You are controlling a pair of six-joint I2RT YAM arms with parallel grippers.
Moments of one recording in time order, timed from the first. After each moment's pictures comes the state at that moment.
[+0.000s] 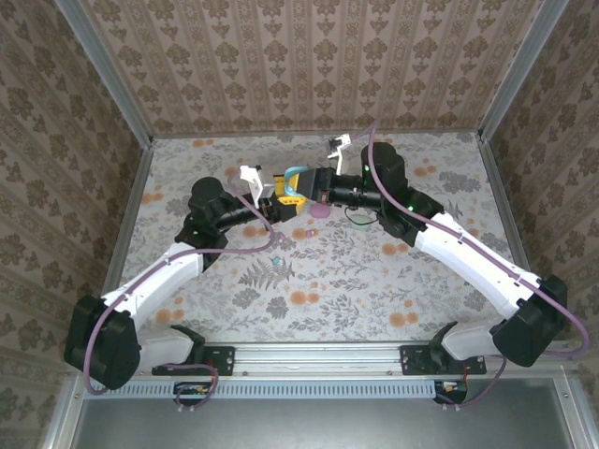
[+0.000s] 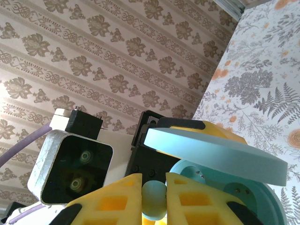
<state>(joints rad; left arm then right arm) -0.53 1.22 0.79 0.51 0.80 -0.01 0.64 1.36 1.28 -0.11 -0.49 0.89</state>
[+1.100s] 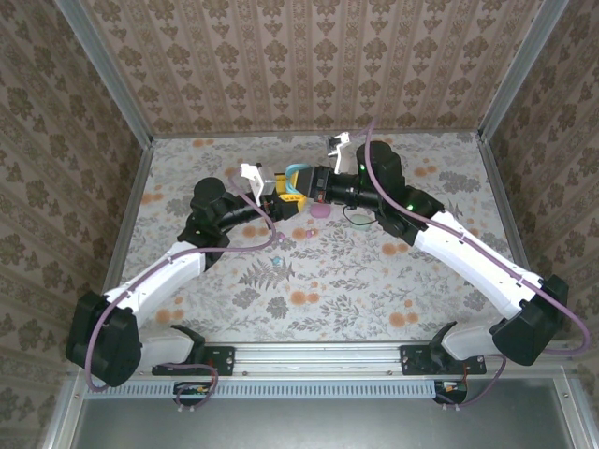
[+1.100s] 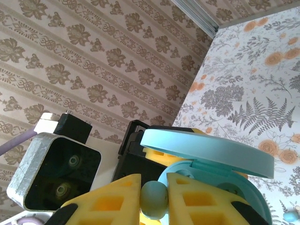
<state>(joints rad) -0.54 1.24 0.79 0.54 0.77 -0.07 0.67 1.36 1.34 -0.22 -0.35 0.81</state>
